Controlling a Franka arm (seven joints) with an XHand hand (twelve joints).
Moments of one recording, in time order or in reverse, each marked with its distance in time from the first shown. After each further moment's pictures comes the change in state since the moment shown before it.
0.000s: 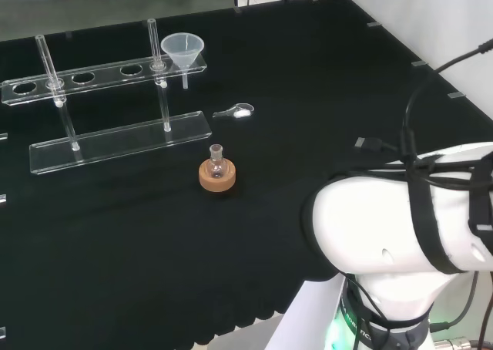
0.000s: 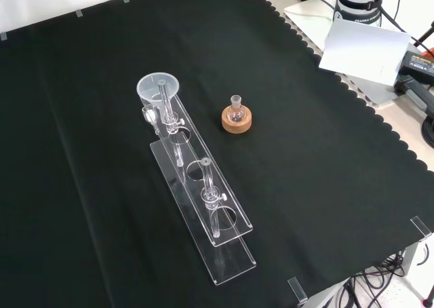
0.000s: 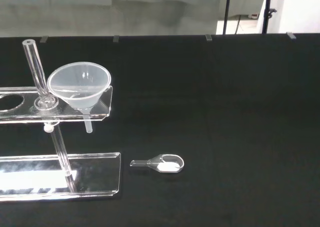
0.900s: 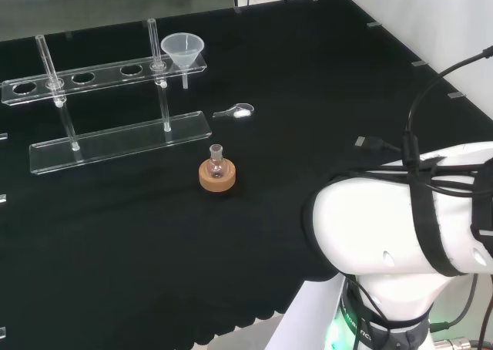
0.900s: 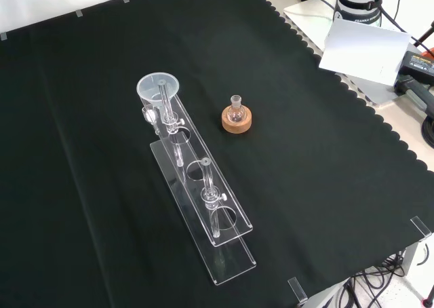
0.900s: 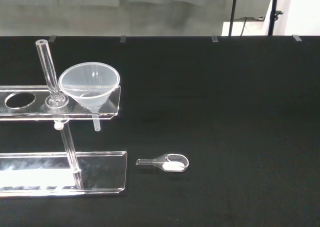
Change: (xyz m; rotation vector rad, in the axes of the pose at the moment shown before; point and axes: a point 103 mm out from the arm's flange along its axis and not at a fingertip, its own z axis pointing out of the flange) arm 0.005 -0.011 -0.009 -0.005 -0.005 -0.023
